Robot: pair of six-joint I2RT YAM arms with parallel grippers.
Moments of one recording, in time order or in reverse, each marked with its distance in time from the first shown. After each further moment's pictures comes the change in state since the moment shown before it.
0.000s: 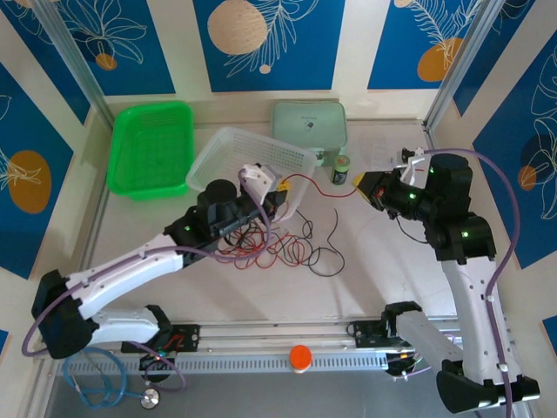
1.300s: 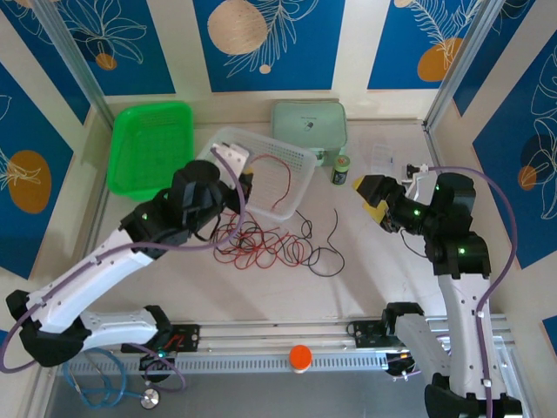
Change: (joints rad) left arm -0.006 -0.024 0.440 -0.698 -0.343 -0.079; right arm -0.114 -0.117 -0.181 0.058 -0.138 -0.057
